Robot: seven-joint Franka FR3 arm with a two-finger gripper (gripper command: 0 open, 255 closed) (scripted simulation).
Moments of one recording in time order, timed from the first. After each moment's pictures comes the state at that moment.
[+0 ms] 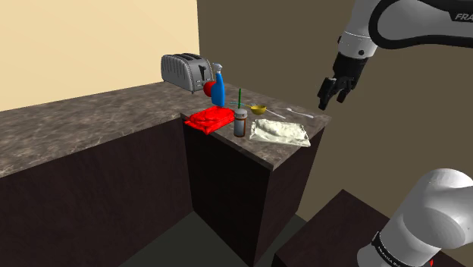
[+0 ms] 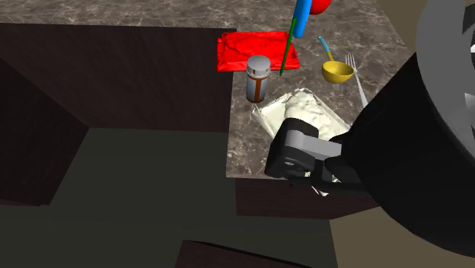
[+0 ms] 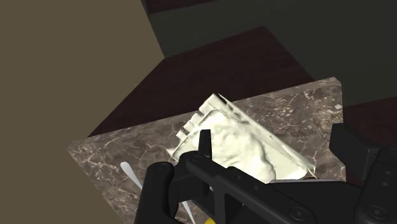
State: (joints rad) arm -0.01 -0.80 0.04 -2.31 -0.08 1.65 0.12
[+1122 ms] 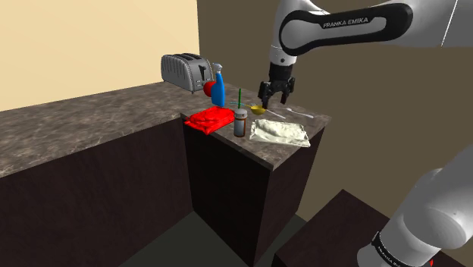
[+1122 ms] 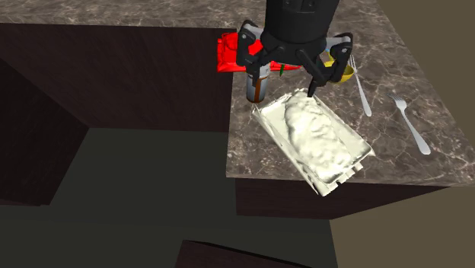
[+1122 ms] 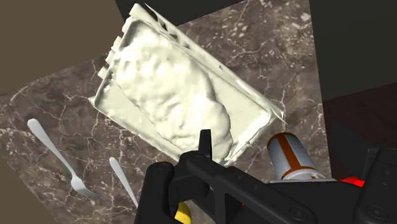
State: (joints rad) arm 0.01 -0.19 0.11 -1.93 -0.04 1.80 0.23
